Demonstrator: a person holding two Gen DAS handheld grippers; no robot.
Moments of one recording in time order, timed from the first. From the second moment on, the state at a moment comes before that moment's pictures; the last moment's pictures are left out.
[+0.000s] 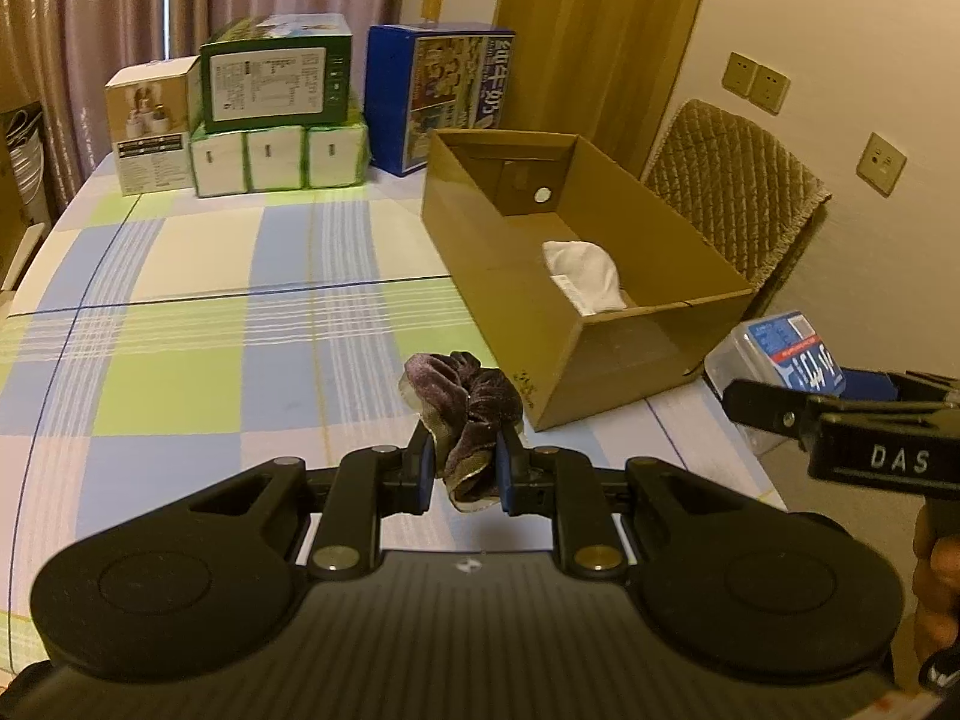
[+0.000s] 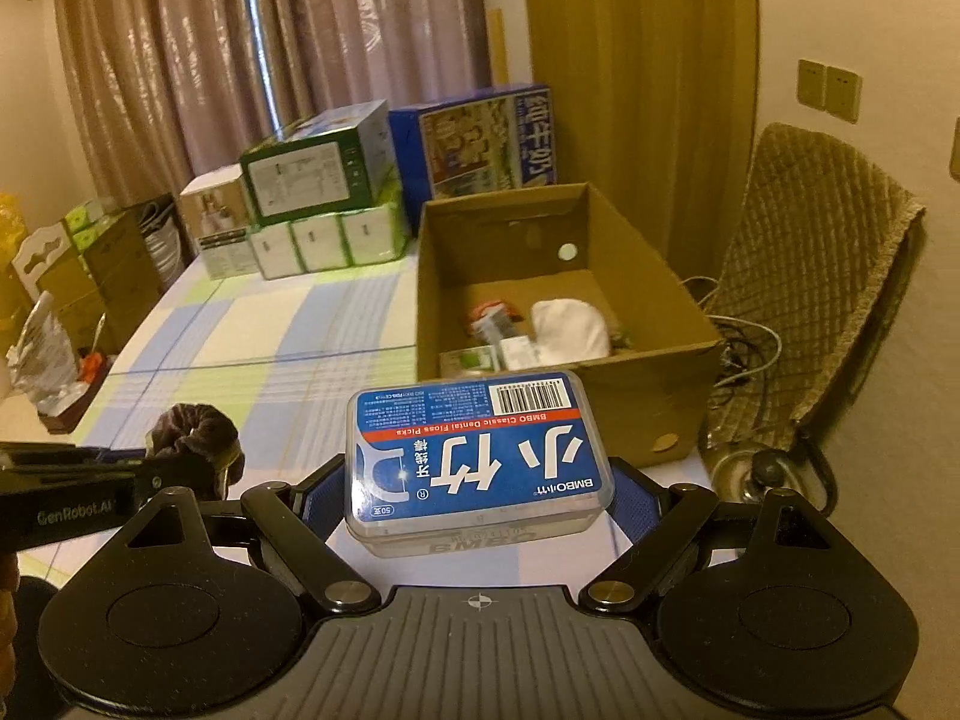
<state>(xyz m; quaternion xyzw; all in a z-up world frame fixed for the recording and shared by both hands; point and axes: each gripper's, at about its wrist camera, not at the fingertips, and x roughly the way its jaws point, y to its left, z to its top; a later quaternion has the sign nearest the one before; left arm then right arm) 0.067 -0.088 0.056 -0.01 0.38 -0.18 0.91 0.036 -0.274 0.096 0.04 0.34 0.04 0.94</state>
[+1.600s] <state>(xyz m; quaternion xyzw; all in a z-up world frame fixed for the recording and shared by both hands) 0.098 -0.182 0.065 0.02 0.38 -0.24 0.89 0.060 -0.347 0.104 0.05 0.34 0.00 0.94</state>
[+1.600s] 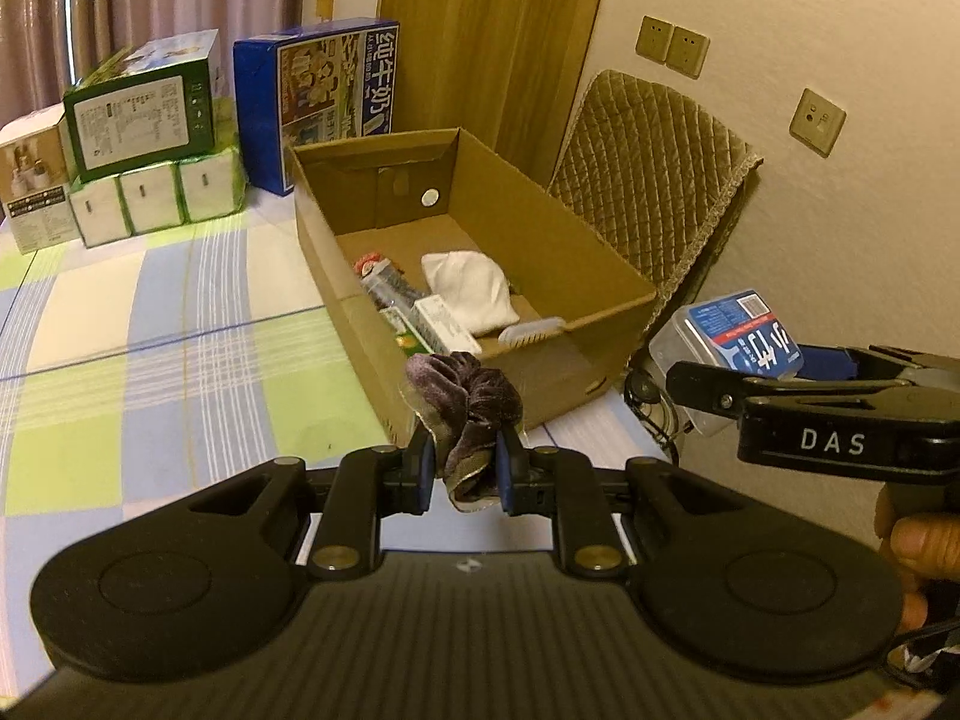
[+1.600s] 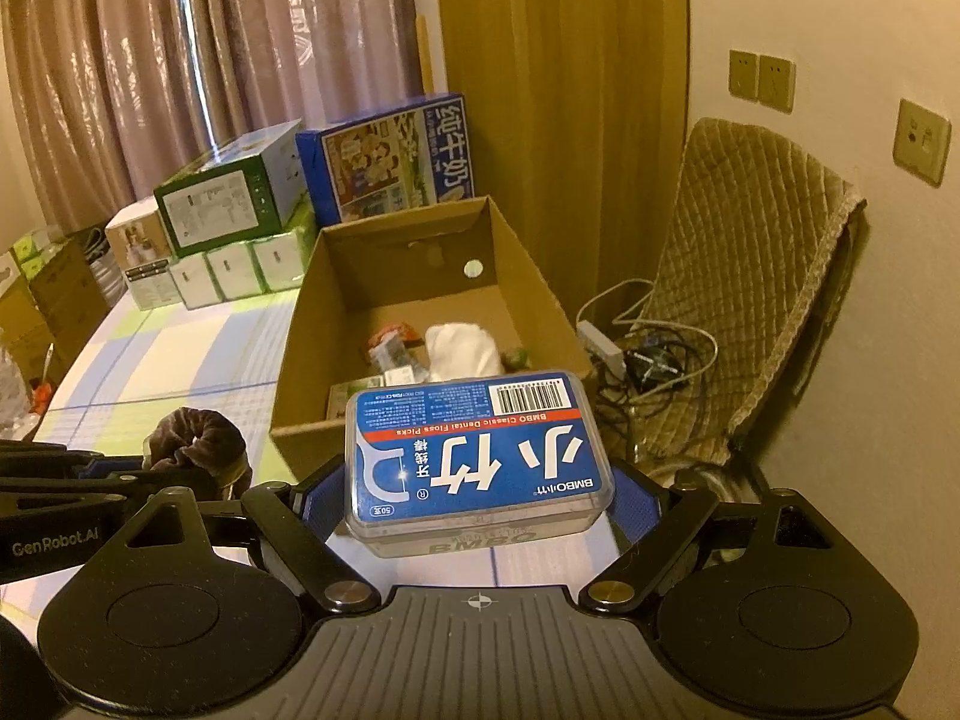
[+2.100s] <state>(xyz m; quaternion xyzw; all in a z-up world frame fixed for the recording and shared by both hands) 0.151 -0.214 0.077 0.02 0.37 -0.25 0.89 0.113 -0.362 0.112 0.04 0.34 0.01 0.94</state>
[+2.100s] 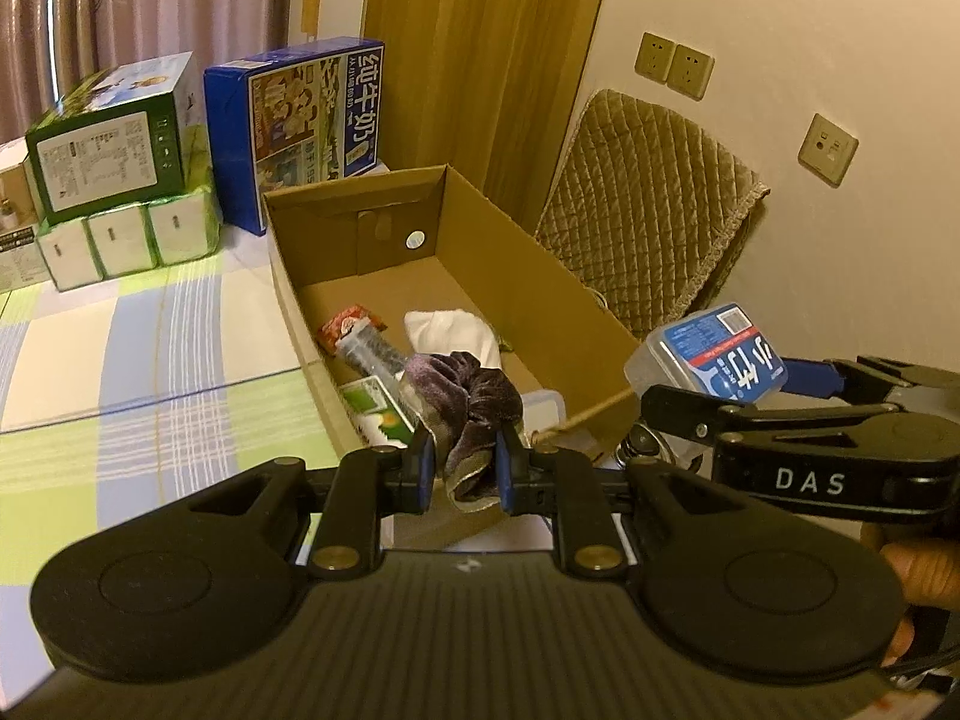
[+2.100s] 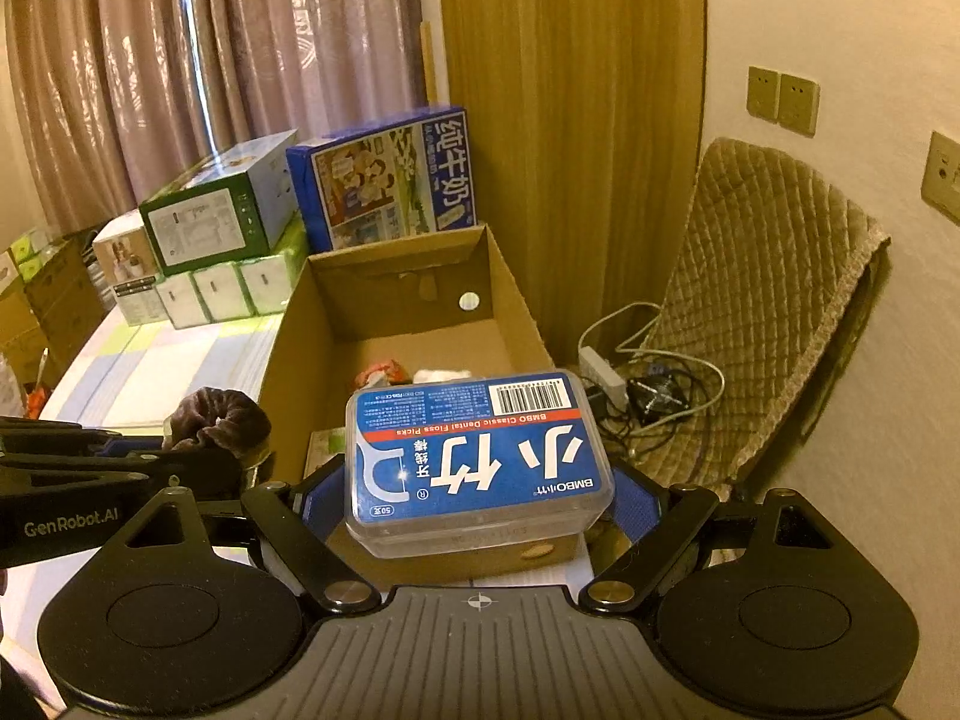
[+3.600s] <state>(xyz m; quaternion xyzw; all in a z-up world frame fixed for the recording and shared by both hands) 0.273 -0.229 0.054 0.07 0.38 -0.25 0.89 0.225 -0.388 0.082 0.03 0.37 0.01 0.93</state>
